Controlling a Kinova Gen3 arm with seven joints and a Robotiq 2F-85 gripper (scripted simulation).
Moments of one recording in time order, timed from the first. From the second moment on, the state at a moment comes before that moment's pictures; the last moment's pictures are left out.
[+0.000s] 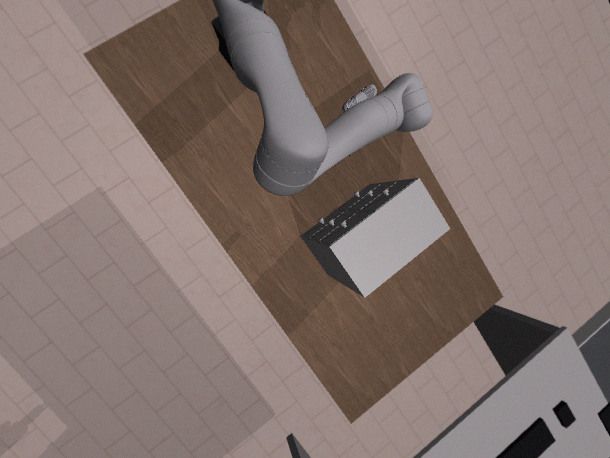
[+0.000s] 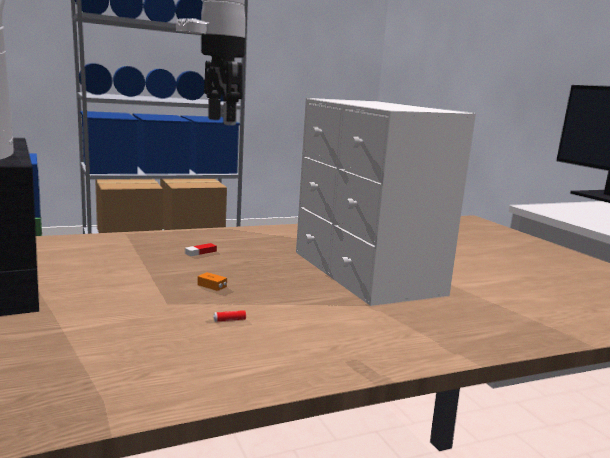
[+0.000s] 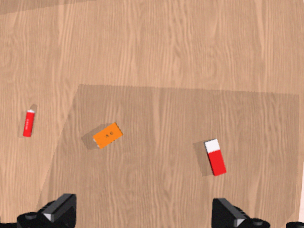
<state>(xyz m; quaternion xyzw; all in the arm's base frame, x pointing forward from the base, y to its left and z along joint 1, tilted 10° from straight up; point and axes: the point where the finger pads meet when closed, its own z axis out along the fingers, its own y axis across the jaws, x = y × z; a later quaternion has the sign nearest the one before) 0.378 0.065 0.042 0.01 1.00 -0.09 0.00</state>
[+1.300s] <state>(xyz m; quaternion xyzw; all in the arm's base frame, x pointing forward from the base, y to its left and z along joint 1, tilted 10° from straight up) 0.386 0.064 0.034 0.01 1.00 -0.09 0.04</state>
